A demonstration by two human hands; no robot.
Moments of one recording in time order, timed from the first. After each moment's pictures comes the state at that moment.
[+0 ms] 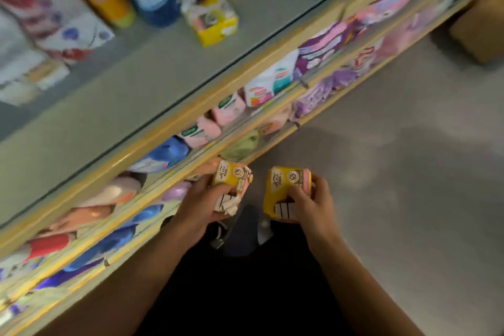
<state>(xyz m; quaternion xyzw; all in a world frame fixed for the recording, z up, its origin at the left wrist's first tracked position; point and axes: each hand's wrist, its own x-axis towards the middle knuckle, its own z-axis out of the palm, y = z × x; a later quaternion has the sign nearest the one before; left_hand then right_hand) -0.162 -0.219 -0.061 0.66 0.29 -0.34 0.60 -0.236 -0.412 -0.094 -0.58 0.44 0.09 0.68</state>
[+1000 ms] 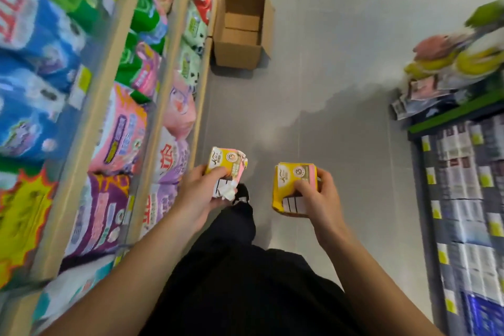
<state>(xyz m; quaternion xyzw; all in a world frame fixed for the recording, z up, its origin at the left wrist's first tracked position) -0.053 -0.798 0.011 0.68 -0.01 -0.55 0.49 -0.264 -0.868 0.000 -0.42 0.64 -0.22 0.60</state>
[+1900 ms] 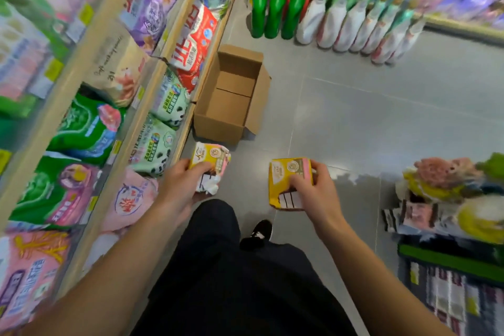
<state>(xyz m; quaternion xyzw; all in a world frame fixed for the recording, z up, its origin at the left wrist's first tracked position) 0.054 -1.329 0.010 0.71 0.04 -0.46 0.52 -0.160 -1.449 0.008 -0.53 0.59 -0.14 0.59</state>
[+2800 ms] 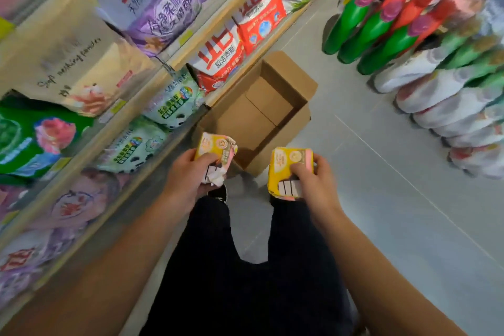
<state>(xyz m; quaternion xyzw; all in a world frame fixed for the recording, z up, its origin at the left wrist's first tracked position) 0.238 -1.667 -0.125 0.69 0.28 -0.37 0.55 0.117 -1.864 -0.135 -0.56 0.53 0.07 0.63</state>
